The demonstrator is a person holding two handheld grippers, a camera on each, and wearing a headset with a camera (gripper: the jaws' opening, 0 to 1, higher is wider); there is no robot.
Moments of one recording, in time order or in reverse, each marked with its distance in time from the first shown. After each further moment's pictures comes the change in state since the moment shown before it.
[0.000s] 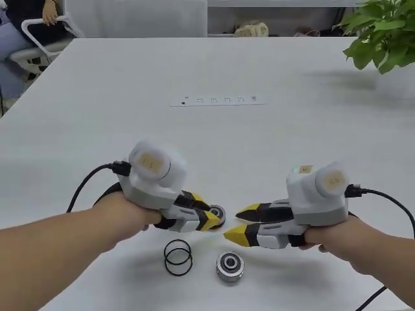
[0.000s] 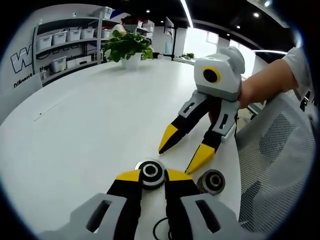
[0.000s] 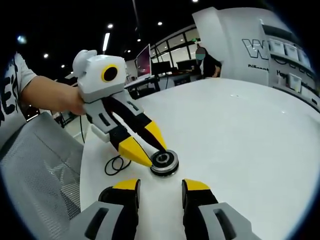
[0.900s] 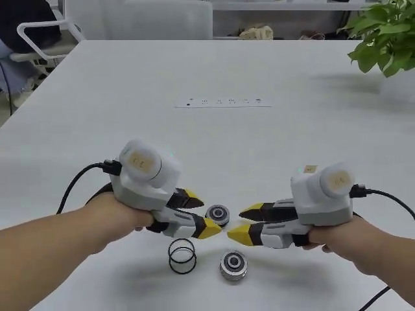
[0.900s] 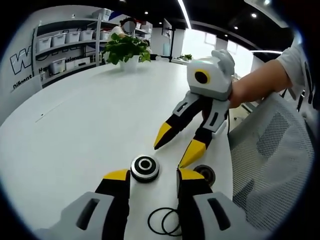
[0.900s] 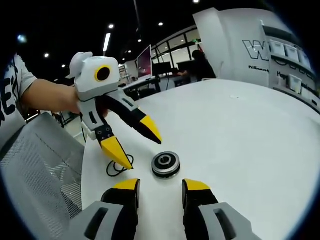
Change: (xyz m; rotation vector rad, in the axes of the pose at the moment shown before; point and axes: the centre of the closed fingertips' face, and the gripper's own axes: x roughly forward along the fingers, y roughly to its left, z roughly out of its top) left arm -0.016 -0.007 0.000 0.005 -0.011 -0.023; right arm -0.002 0.003 0.003 -0.006 -0.006 0.001
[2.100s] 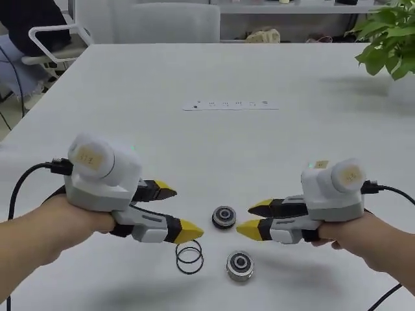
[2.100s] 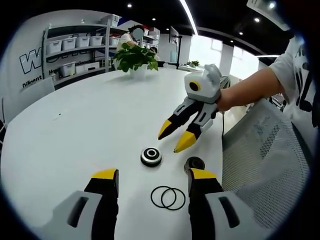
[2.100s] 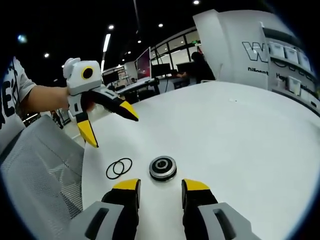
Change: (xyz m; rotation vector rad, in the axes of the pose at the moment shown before) left arm -0.062 0.002 -0.004 -0.027 -0.048 0.066; right arm -0.006 -0.003 0.008 -0.006 -0.009 -0.010
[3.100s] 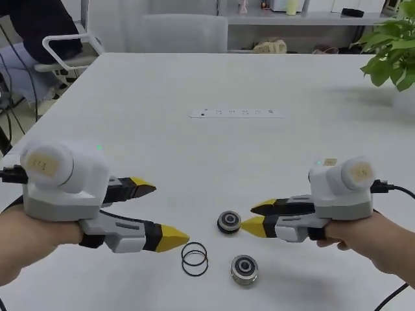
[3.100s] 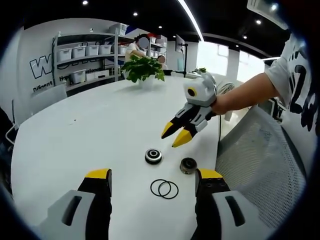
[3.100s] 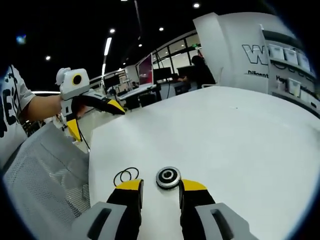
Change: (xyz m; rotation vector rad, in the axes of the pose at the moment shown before) left arm -0.059 -0.009 0.010 -0.010 -0.073 0.089; right arm -0.010 0.008 0.020 0.003 -0.033 0.003
